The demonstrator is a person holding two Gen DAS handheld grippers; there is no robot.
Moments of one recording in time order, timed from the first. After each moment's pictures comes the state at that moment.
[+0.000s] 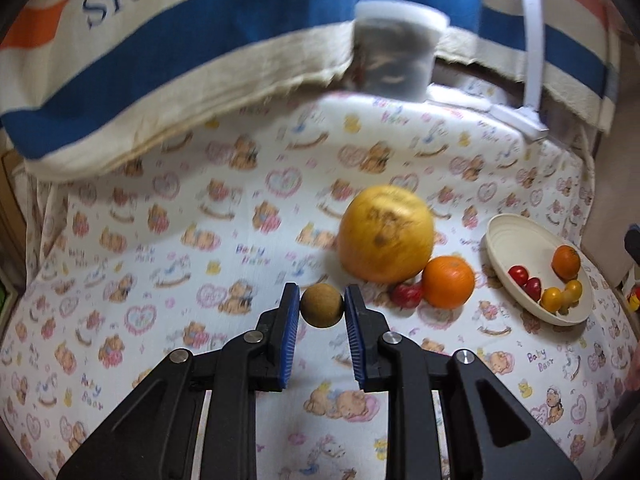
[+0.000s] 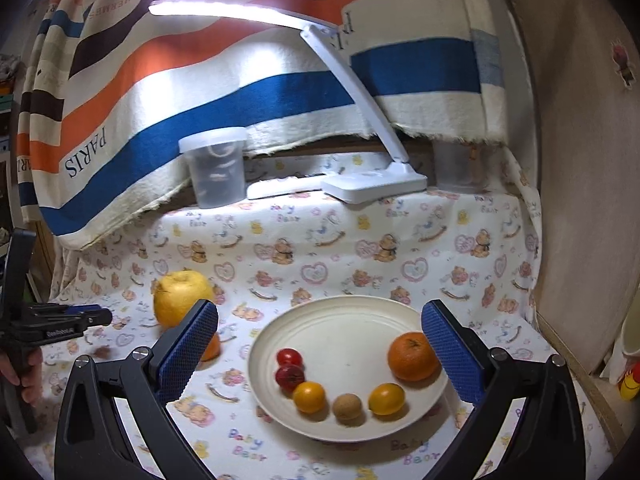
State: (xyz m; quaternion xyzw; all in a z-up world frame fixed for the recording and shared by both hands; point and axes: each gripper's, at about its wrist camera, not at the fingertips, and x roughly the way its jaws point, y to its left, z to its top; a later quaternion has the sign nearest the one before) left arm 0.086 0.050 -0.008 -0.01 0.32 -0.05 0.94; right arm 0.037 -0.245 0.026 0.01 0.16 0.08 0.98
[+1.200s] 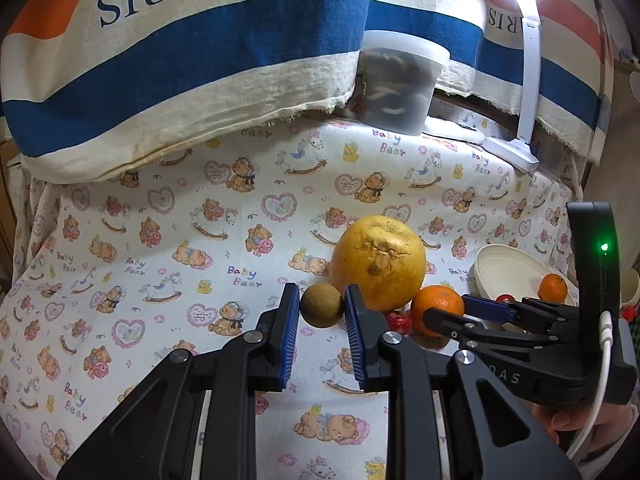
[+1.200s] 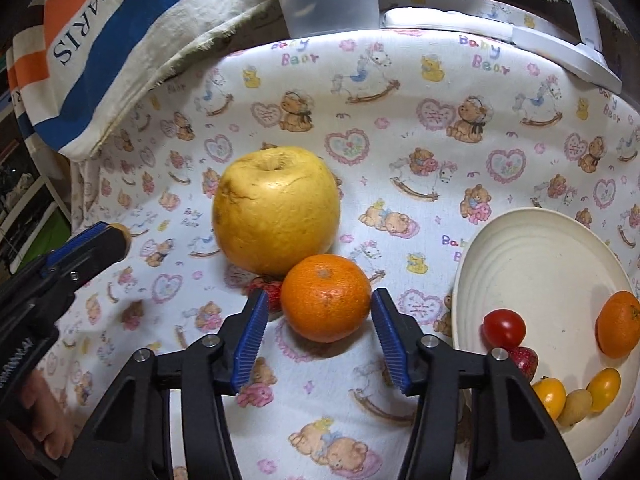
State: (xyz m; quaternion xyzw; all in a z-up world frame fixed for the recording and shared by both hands) left arm 0.087 0.061 -0.009 -0.05 0.29 -0.06 0.95; right arm 0.148 -0.108 -0.052 -0.01 0.39 0.17 0.91
